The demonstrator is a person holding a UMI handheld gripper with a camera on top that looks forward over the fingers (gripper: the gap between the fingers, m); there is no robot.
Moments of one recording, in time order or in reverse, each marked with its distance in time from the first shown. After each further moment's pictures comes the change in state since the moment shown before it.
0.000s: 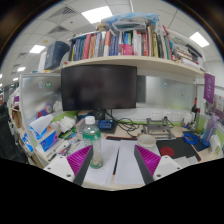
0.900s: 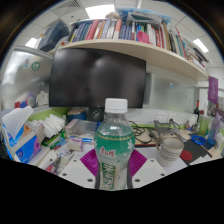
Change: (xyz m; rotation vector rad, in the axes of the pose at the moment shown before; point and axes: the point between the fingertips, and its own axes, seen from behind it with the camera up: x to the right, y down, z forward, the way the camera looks) arm -0.063 0.021 0.166 0.067 0.176 -0.034
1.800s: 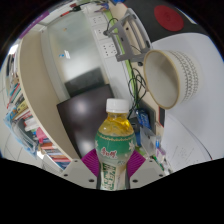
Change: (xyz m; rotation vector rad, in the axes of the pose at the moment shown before) arm 0.085 -0.111 0.038 -0.264 -0.552 1.873
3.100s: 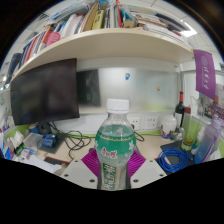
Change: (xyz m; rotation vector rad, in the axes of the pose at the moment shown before) arm -0.033 -0.262 -0.089 0.272 0.590 -1.738
